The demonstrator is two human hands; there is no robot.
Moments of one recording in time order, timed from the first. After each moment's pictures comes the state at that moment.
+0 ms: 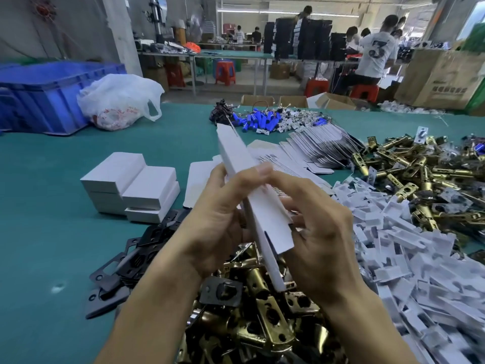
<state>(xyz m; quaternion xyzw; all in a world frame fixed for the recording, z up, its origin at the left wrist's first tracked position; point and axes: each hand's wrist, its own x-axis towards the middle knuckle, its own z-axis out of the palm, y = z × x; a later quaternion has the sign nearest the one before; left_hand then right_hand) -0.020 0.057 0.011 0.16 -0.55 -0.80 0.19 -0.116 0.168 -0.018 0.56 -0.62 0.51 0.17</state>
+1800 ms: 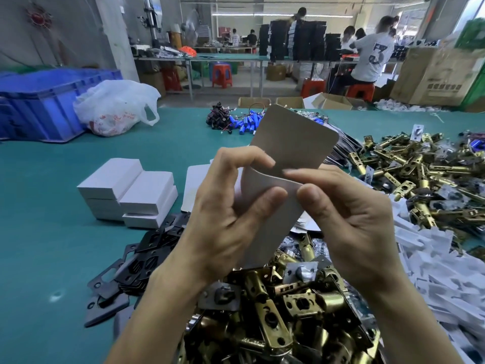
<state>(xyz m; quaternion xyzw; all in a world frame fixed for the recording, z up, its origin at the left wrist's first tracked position) -0.022 0.060 0.005 -0.03 -0.79 -0.44 0.44 -0.131 0.186 0.005 0.54 -0.52 0.65 0.05</state>
